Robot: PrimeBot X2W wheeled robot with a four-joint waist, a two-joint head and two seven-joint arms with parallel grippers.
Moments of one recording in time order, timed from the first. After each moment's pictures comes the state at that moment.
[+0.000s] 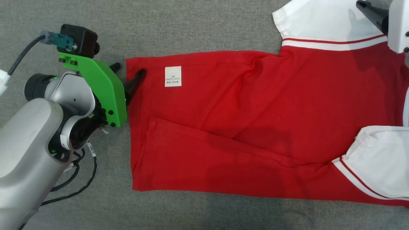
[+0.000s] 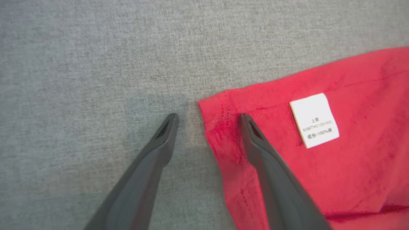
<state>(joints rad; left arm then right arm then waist) -0.84 0.61 -0.77 0.05 -1.02 0.22 0.59 -0.94 -0.58 0.22 0.08 0.55 0.13 1.01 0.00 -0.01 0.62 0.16</state>
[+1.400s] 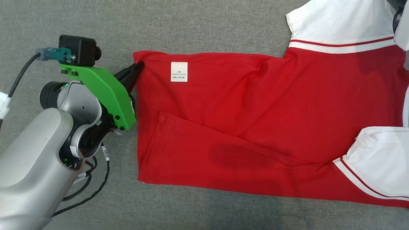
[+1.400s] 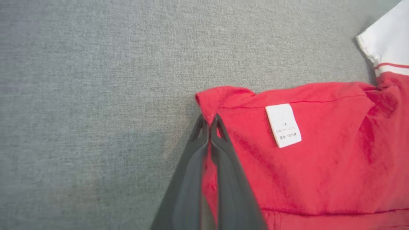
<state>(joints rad) -0.78 0.53 -0.72 0.07 -1.06 0.17 0.40 -0.93 -0.59 0.22 0.13 0.64 0.13 0.77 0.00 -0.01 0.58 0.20</state>
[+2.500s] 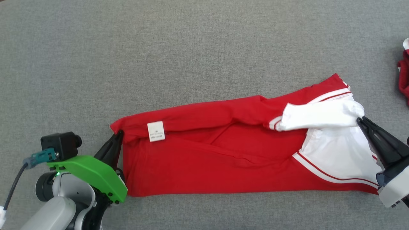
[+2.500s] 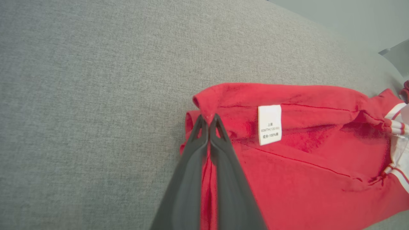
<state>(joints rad) -0.29 0.63 -0.63 -0.15 -1.07 0.34 0.10 -0.02 -0.76 0.20 -0.16 0.51 0.13 -0.06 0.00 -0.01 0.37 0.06</state>
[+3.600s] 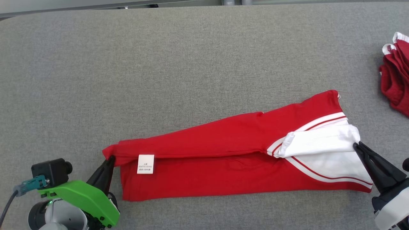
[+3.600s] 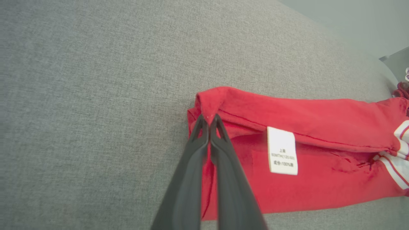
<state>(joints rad) -0.12 0.67 -0.59 -0.22 -1.13 0.39 0.05 0.15 -0.68 0.14 -0.20 0.49 0.13 -0.06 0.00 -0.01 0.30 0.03</state>
